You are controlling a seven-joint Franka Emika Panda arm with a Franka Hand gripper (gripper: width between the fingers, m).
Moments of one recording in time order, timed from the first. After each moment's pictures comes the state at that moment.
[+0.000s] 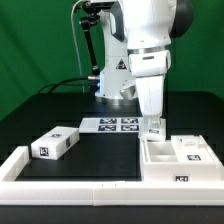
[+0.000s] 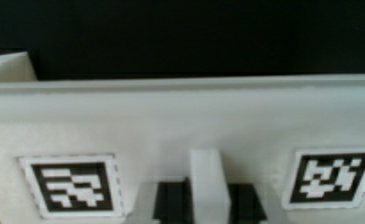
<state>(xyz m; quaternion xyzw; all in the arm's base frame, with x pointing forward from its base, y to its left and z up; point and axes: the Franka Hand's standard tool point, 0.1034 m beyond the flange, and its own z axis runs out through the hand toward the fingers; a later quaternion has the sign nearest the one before) 0.462 0.057 0.053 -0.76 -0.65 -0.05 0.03</state>
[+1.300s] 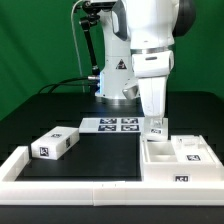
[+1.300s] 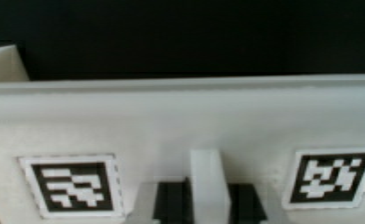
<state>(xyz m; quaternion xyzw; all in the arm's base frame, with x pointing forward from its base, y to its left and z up) 0.461 0.063 0.054 -0.76 -0.65 -0.04 0.04</state>
